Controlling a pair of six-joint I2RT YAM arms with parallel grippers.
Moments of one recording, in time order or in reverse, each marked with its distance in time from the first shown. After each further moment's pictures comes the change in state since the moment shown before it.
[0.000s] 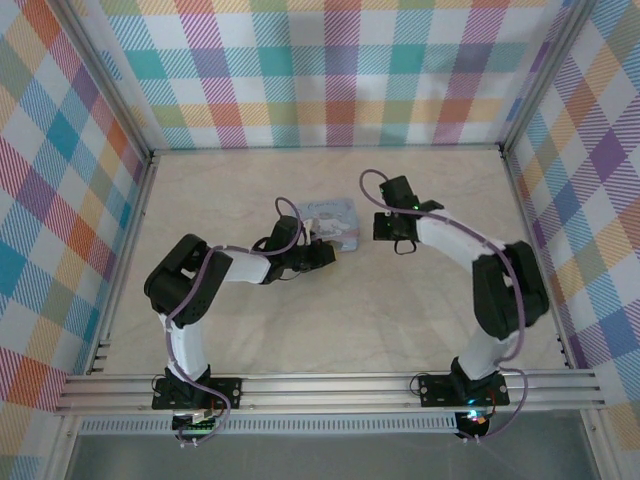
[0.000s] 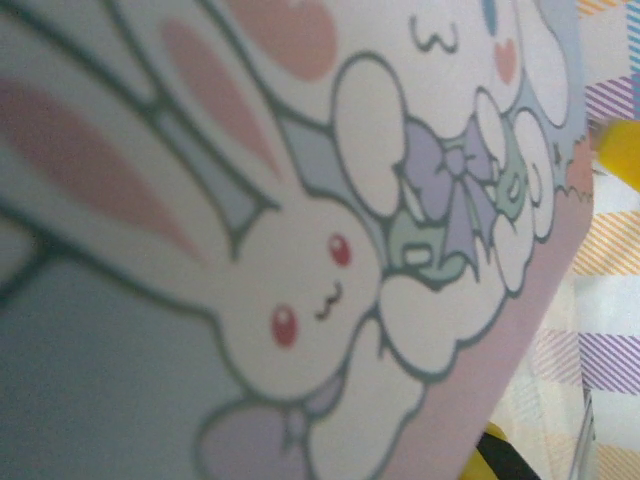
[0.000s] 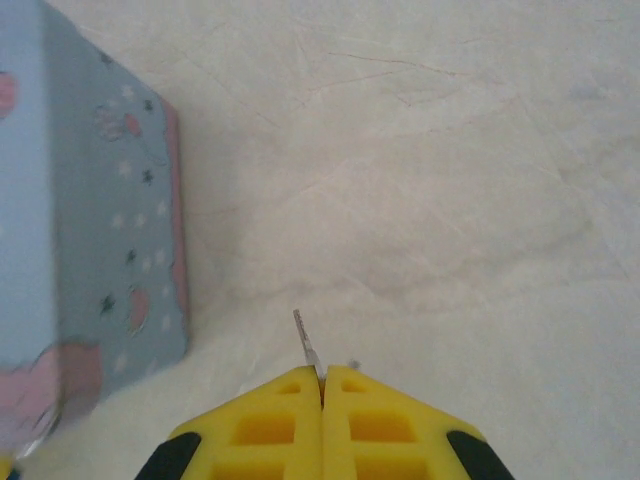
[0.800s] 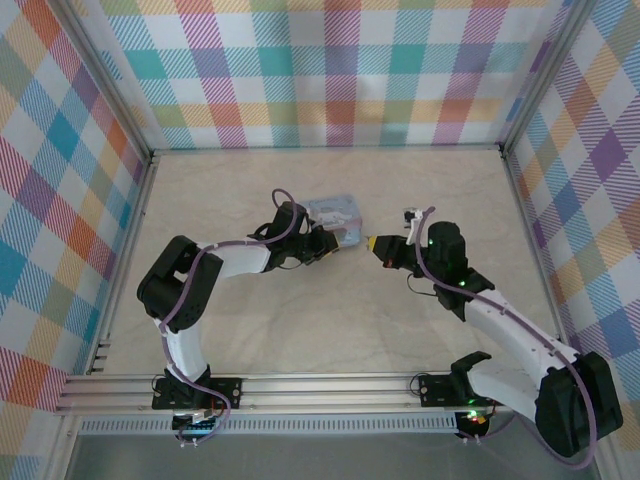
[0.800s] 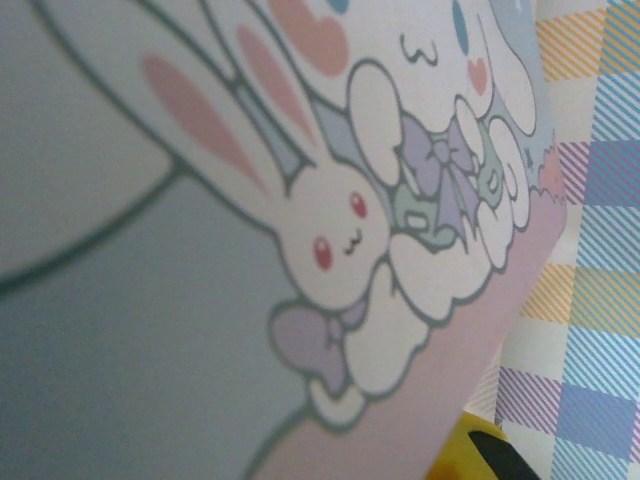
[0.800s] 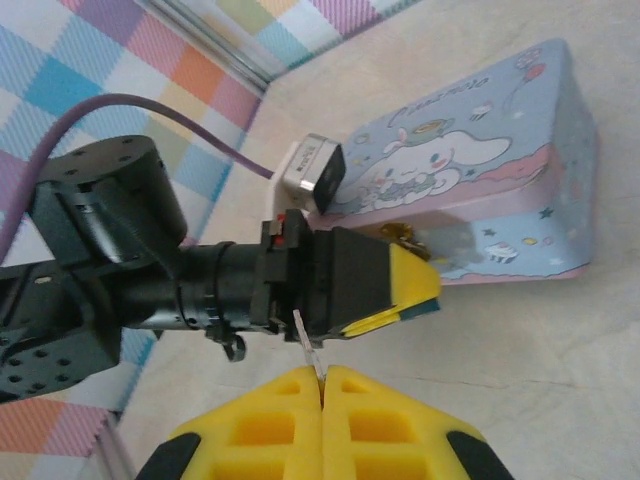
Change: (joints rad) left arm 0.004 -0.045 0.109 -0.159 0.011 -0.181; right arm 0.000 -0.632 -0.600 0.640 -0.510 0.312
